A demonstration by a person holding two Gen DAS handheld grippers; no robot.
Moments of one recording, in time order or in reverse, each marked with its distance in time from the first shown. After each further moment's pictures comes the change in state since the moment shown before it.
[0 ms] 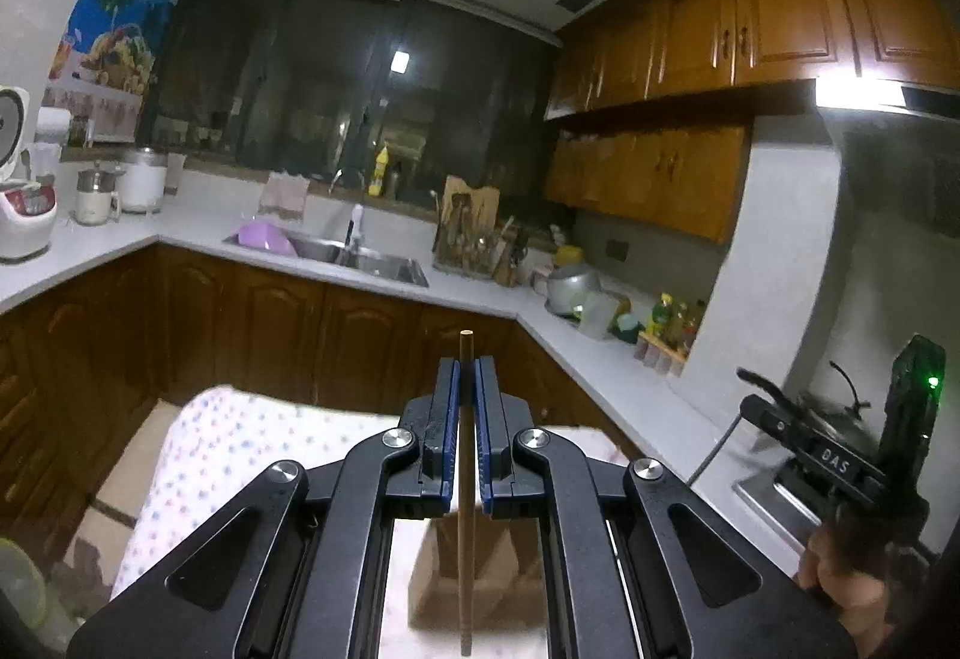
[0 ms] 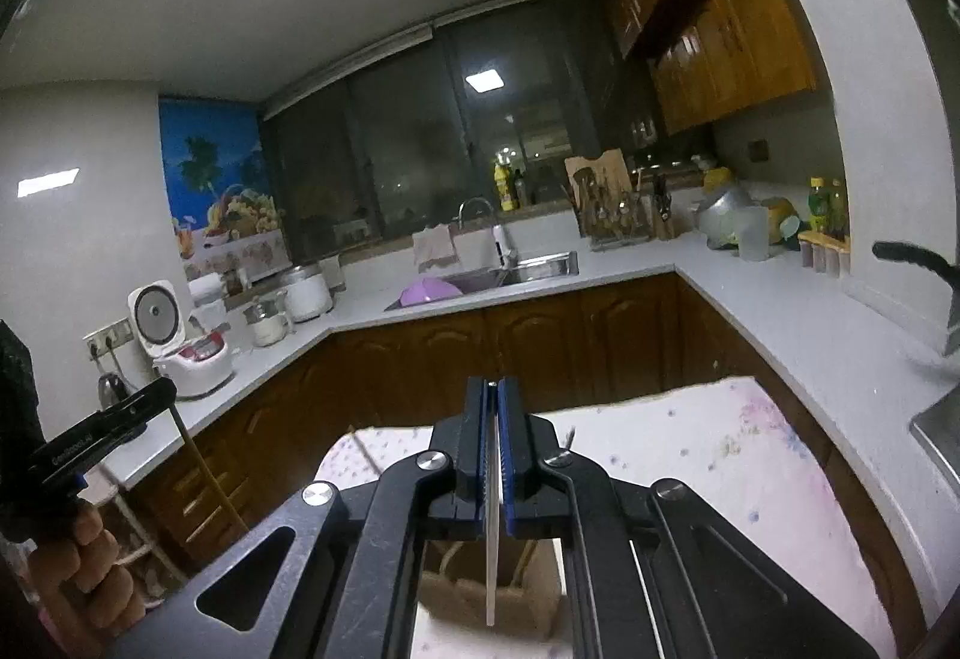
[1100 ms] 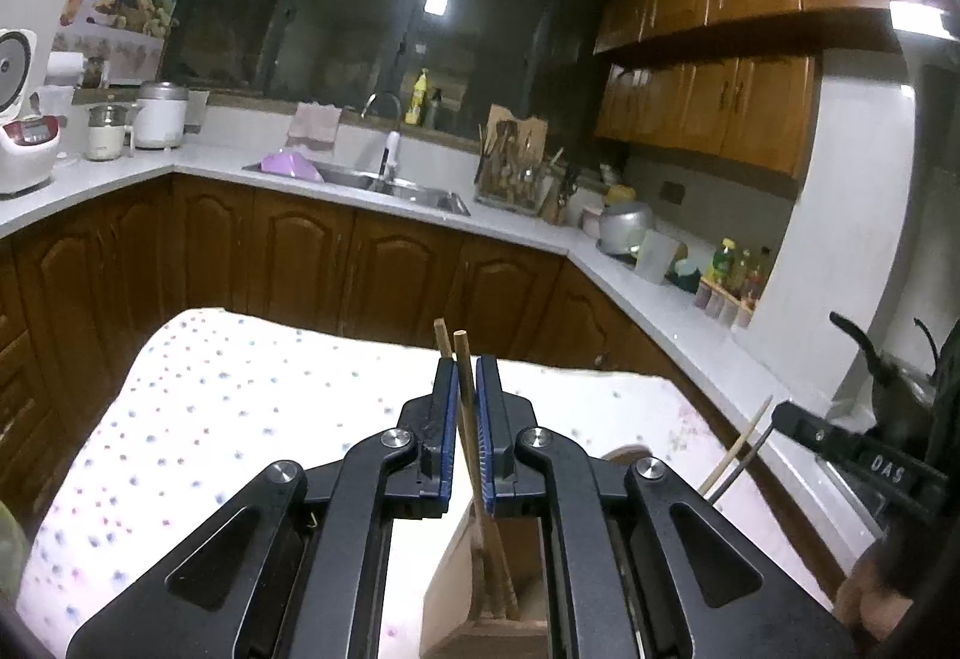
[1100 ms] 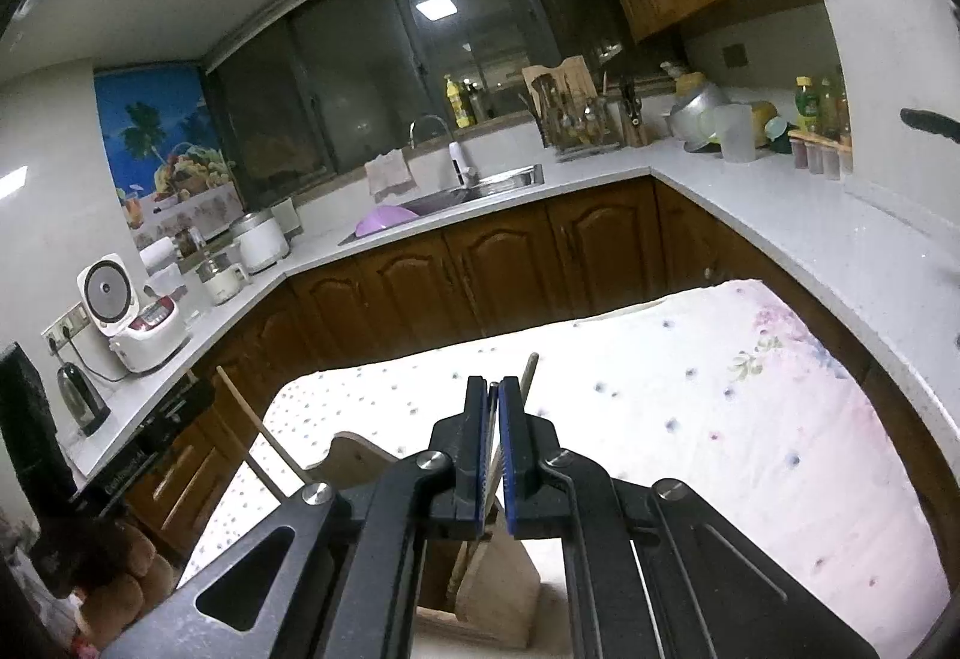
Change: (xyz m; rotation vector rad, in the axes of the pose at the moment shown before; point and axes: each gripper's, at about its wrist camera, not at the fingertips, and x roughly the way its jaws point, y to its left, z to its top) left arm 0.131 0.019 -0.095 -0.026 0.139 0.101; right arm 0.097 -0.043 -0.064 0.086 0.195 -0.061
